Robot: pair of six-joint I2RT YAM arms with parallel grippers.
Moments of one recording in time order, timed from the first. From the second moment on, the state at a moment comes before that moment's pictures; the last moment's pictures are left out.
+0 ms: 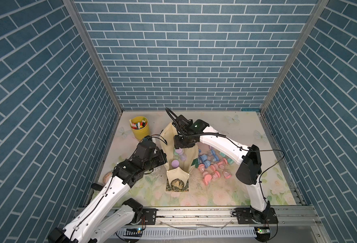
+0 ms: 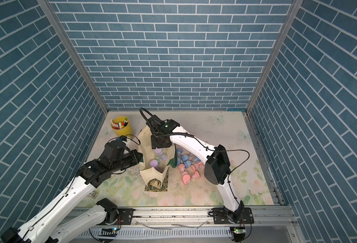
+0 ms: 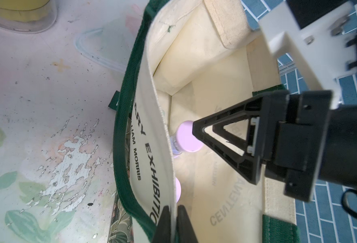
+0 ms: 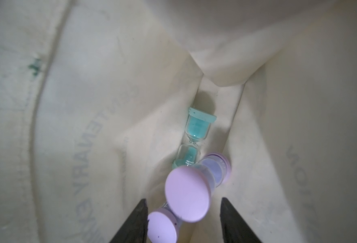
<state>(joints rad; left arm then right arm) -0.53 0.86 0.84 -0.69 0.04 -0.80 0.96 2.10 2.10 -1.09 -0.03 0.65</state>
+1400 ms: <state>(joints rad) -0.53 0.87 0.84 -0.68 0.04 -0.80 0.70 1.32 1.12 -1.05 0.16 0.63</state>
